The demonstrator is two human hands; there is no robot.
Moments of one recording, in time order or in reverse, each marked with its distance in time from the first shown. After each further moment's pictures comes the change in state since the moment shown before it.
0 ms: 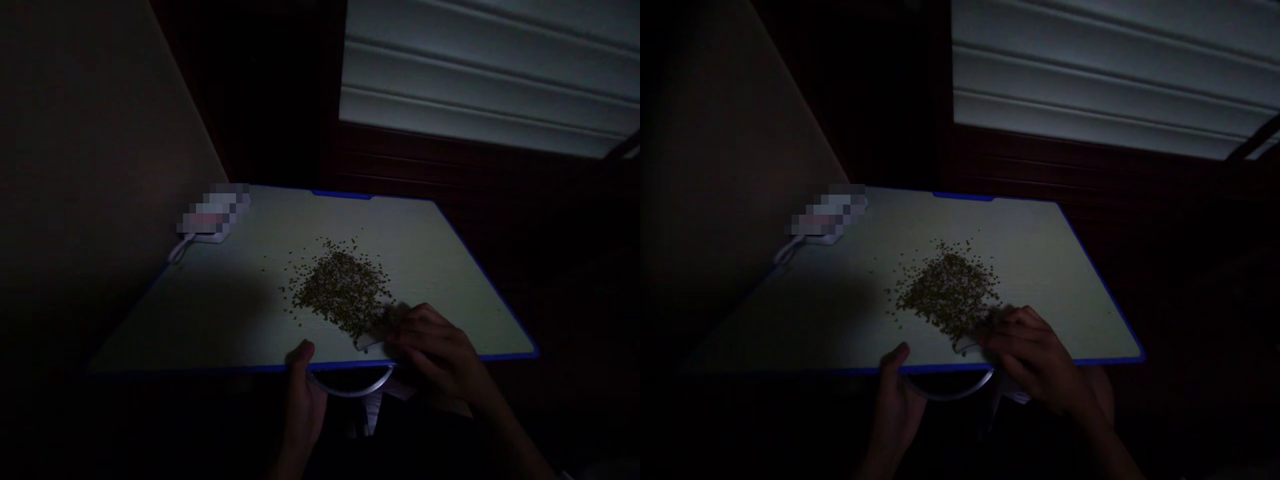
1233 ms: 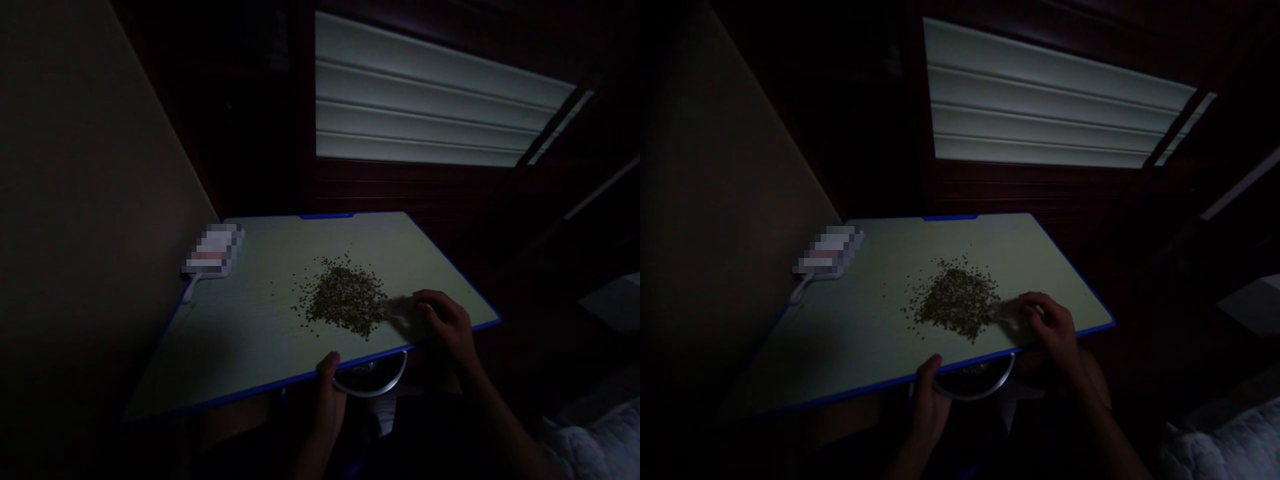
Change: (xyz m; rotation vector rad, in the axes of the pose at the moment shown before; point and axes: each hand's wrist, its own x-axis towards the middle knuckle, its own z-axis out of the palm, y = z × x) left_hand 0.014 0.006 -0.029 0.031 -0.149 -0.020; right_hand -0.030 0.001 0.021 -0.042 0.463 0.647
